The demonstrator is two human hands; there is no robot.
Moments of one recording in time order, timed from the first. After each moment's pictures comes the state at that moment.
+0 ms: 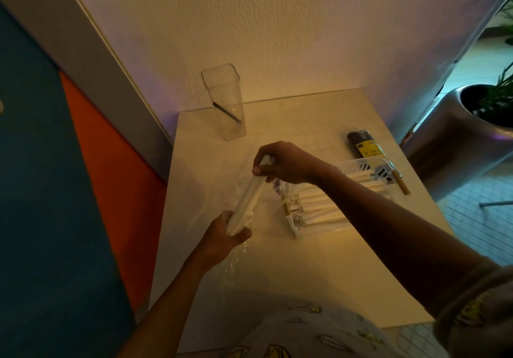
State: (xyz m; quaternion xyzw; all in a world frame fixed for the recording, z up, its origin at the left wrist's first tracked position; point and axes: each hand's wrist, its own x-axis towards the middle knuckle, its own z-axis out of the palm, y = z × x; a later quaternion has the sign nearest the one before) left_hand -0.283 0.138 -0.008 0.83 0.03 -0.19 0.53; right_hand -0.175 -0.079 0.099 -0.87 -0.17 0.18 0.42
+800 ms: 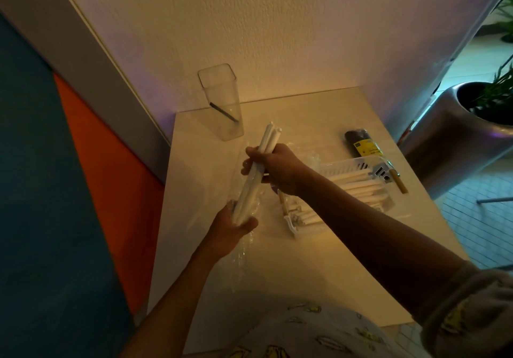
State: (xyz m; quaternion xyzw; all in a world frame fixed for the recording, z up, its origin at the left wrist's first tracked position) left_hand -0.269 0.116 0.001 0.82 0.03 -0.16 0.54; right_hand -0.187 -0.051 0.089 -0.64 0.09 0.20 0.74
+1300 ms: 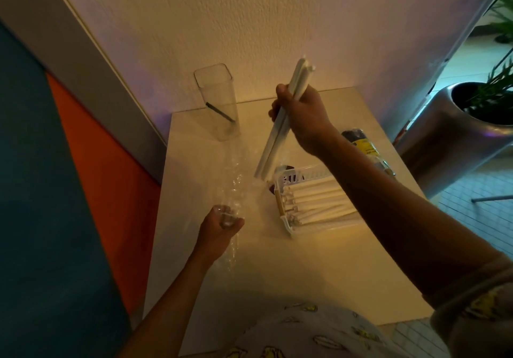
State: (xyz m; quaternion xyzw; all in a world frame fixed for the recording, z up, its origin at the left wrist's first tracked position) left_hand -0.269 0.128 -0.025 0.82 0.11 -0.09 0.56; right_hand -0.159 -0.095 0.153 -0.67 -0.01 -0.04 0.74
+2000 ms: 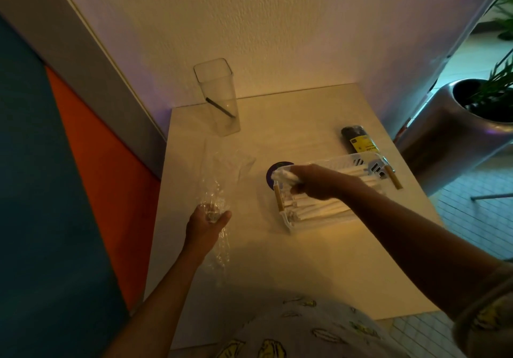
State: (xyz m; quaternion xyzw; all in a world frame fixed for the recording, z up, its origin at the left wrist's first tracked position) left_hand -0.270 0.147 -0.029 0.86 0.17 -0.04 0.48; right_hand -0.197 -0.142 0.049 -0.94 -0.15 0.23 0.21
